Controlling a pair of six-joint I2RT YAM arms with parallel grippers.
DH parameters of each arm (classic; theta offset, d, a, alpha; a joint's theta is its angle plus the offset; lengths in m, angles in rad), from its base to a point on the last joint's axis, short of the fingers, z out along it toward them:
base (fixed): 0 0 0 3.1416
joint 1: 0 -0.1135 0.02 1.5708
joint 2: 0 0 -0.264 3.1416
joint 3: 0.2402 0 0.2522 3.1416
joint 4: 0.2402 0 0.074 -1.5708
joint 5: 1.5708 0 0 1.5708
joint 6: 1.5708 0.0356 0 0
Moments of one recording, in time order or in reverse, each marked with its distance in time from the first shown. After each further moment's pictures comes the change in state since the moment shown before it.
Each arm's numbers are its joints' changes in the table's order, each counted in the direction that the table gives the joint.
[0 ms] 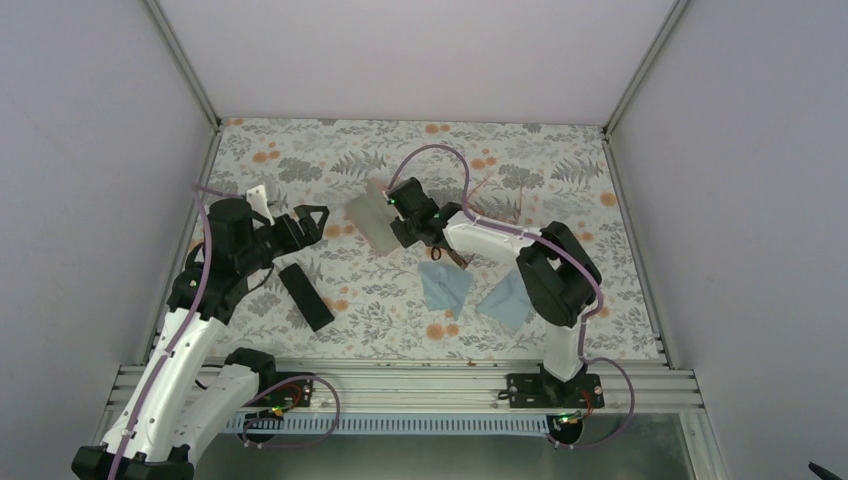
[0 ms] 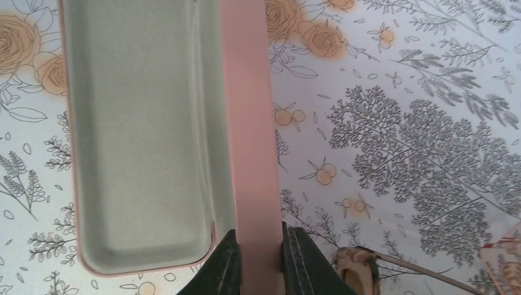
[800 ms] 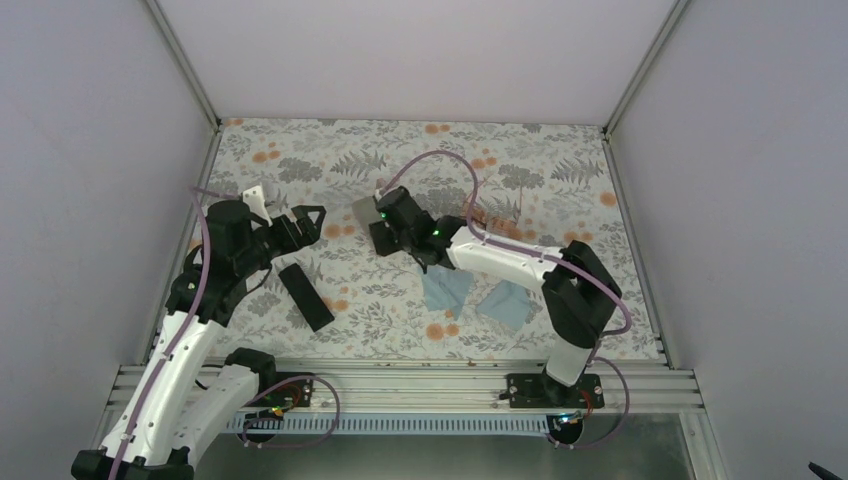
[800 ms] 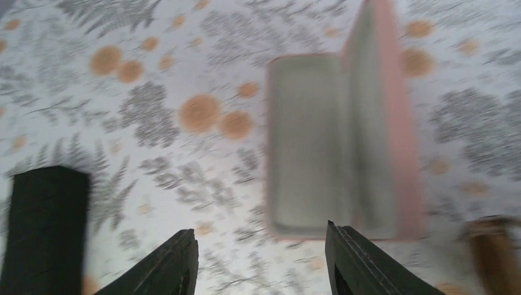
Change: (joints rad) left arm 0.000 -0.014 0.000 0.011 -0.039 0.019; right arm -0.117 -0.152 -0.029 -0.028 -0.042 0.287
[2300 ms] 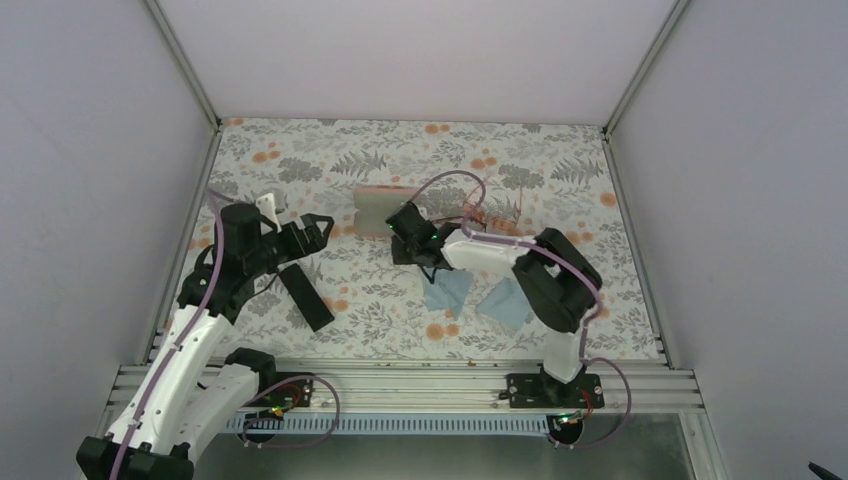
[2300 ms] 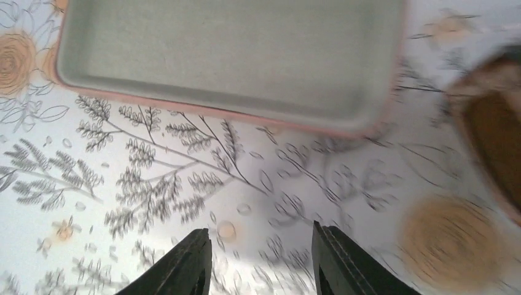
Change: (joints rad) left arm 0.000 0.027 -0.075 -0.029 0.056 -0.001; right arm 0.053 0.182 -0.078 -0.030 -0.022 0.296
